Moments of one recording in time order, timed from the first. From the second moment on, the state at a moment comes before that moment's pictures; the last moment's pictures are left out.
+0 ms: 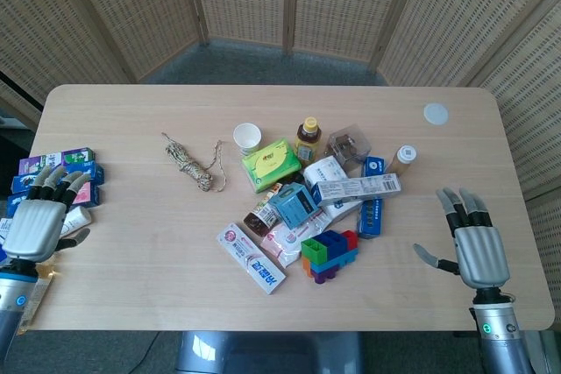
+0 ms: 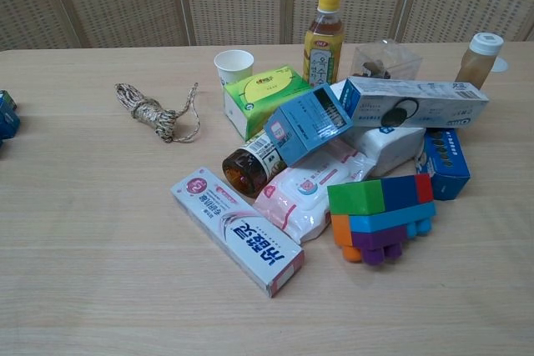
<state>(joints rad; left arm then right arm) -0.28 -1.11 -0.09 -1.67 1.40 1.31 0.25 0.17 -1.26 0.10 -1.68 -1.49 1.47 -0.26</state>
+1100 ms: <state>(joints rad) -0.86 -1.69 -0.22 -0.98 0.99 0.67 0.47 0.11 -1.20 0.11 -1.69 -1.40 1.50 -0.27</state>
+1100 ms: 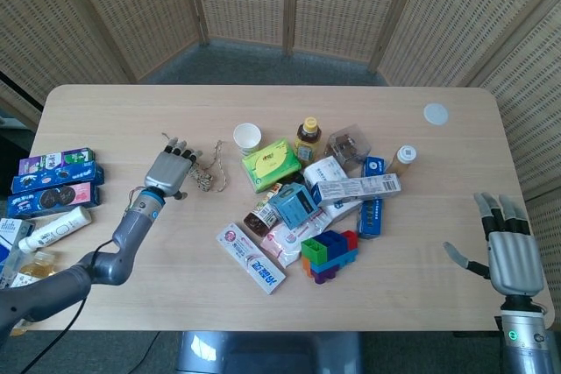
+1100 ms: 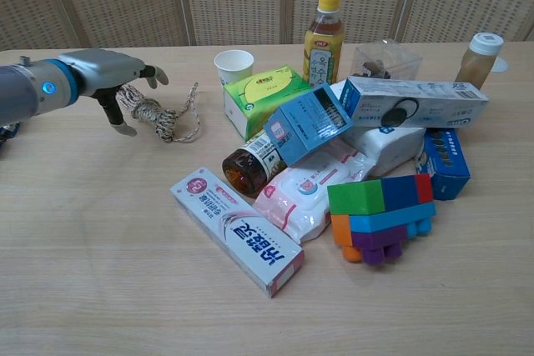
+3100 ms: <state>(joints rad) -0.63 -1.15 -0.39 -1.82 1.07 1.20 0.28 0.13 -1.24 0.12 -1.64 -1.44 1.49 -0.15</state>
